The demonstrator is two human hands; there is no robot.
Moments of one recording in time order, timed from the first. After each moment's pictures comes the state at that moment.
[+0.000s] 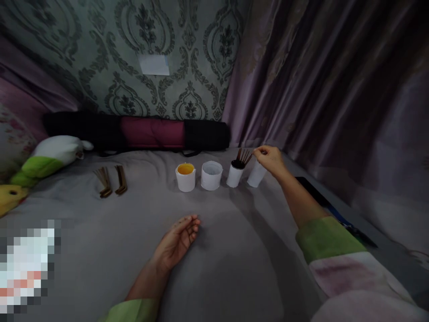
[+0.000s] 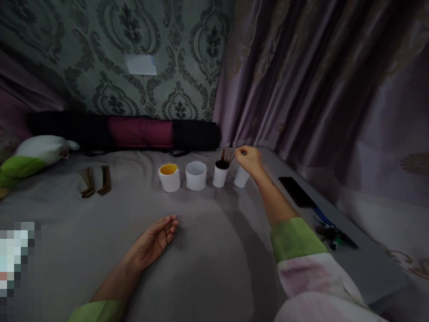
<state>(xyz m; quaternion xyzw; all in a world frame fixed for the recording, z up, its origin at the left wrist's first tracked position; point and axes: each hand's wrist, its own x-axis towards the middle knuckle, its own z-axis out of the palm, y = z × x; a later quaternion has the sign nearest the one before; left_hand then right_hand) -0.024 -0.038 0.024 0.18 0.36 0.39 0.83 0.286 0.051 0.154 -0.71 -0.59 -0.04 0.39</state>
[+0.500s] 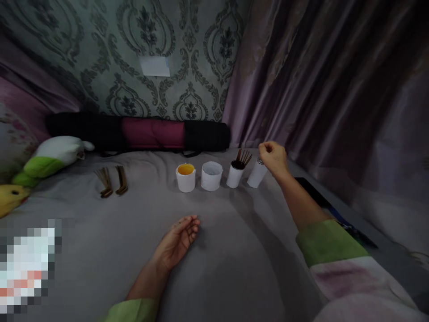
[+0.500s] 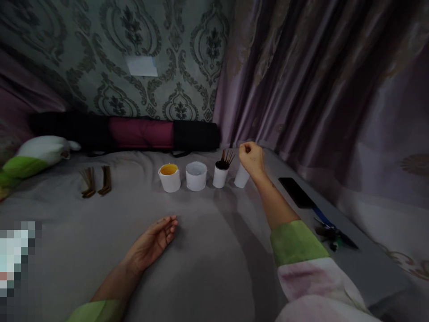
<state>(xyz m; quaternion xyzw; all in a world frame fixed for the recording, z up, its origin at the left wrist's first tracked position) -0.024 -0.038 0.024 0.17 0.35 0.39 0.83 0.276 0.042 0.166 -0.71 -0.52 -0.09 0.46</state>
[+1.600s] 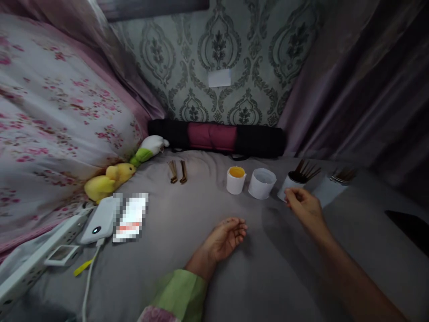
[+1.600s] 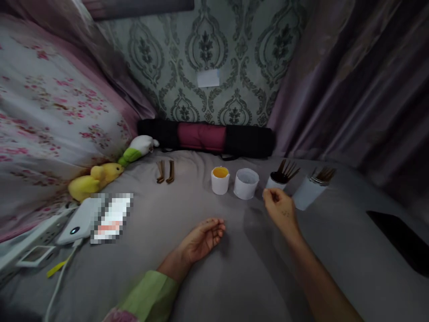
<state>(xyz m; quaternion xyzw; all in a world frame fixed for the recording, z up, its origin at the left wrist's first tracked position) -0.024 -0.035 0.022 0.15 0.31 0.42 0.84 0.199 0.014 0.074 -0.66 -0.54 0.18 0.48</state>
